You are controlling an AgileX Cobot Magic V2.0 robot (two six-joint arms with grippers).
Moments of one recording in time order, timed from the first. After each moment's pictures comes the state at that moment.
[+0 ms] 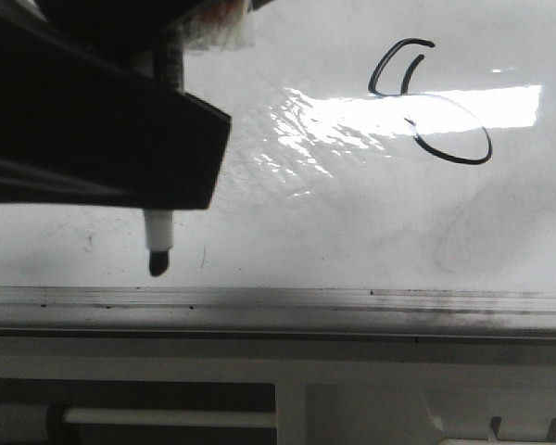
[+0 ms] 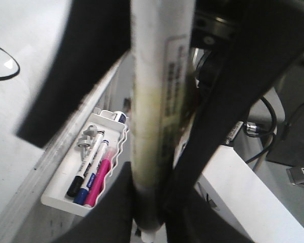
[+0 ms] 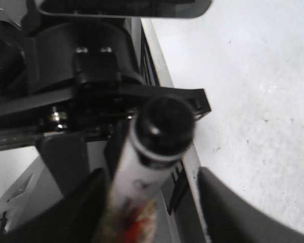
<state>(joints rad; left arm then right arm) -0.61 1.12 -0.52 -1.62 0.94 1.83 0.91 1.10 -0.83 0.69 0.36 -0.89</state>
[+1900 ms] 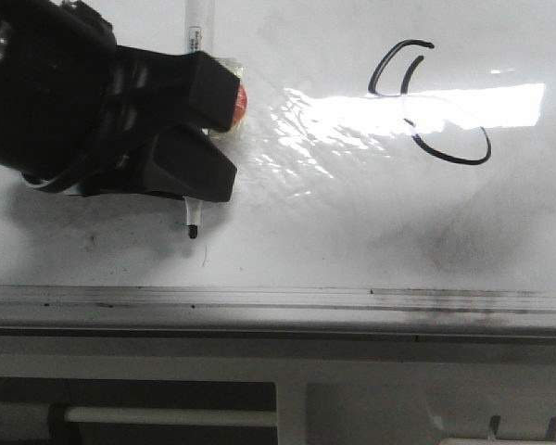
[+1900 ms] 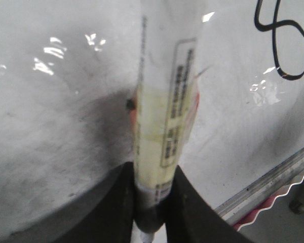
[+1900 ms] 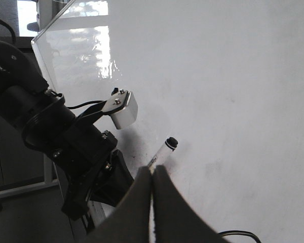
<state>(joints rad) -0.88 1.31 -0.68 -1.83 -0.04 1.46 0.60 0.71 -0.83 0.64 0.46 -0.88</state>
